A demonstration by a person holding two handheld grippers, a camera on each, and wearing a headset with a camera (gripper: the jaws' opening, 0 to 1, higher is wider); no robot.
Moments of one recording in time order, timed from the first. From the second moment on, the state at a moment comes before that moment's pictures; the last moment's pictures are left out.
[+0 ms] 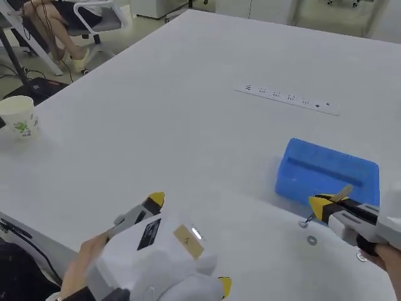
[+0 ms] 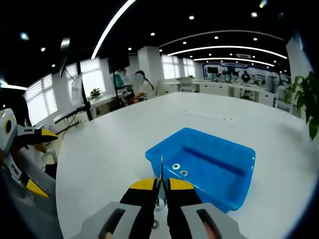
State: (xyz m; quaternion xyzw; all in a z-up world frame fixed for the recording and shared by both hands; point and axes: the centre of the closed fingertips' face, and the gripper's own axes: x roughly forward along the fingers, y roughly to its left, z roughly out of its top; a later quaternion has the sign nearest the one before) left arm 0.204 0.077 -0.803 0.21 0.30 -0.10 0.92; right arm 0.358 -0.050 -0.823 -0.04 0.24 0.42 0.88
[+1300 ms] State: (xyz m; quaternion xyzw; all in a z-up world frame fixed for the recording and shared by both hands) left arm 0.203 0.077 -0.803 0.22 0.31 -0.10 0.92; right arm 0.357 -0.053 -0.834 -0.10 0.26 0.41 0.87
